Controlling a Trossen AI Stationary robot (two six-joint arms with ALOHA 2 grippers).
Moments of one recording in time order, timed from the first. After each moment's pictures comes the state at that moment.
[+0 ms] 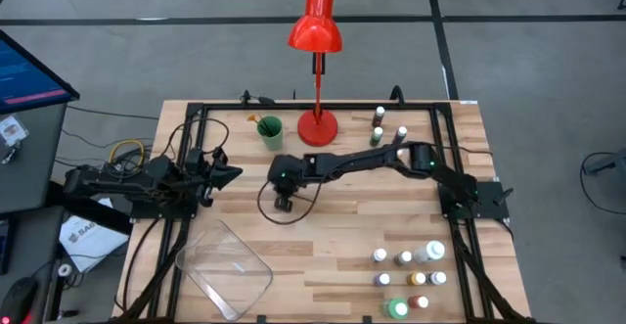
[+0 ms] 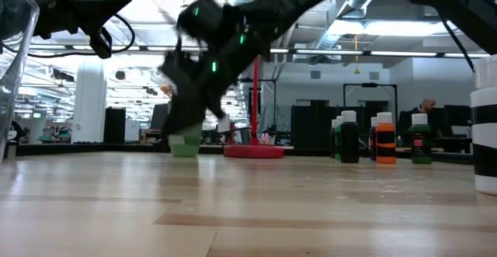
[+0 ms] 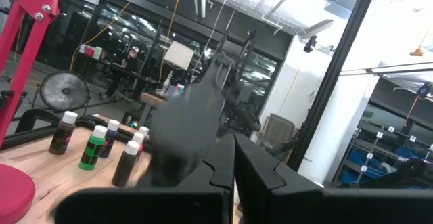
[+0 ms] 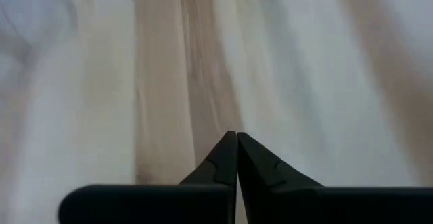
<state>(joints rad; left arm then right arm) -0.02 0.17 0.01 0.46 -0.09 -0.39 -0.05 2.32 1.80 -0.29 -0.03 0.14</state>
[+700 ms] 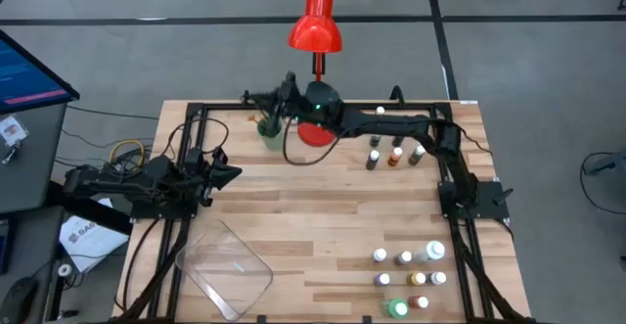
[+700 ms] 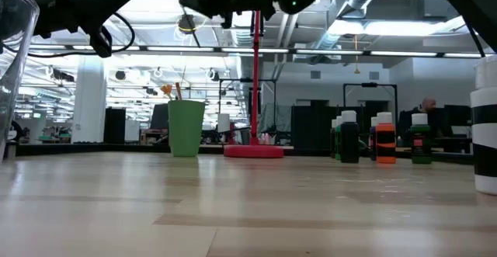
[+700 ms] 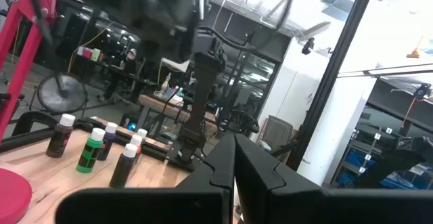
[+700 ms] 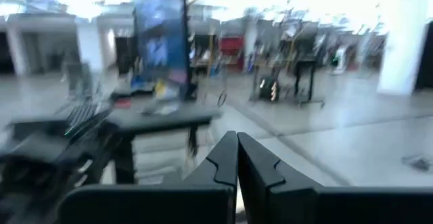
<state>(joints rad) -0.02 0.17 0.01 0.47 -0.08 -0.39 -0.27 2.11 1.81 0.45 0.00 0.03</state>
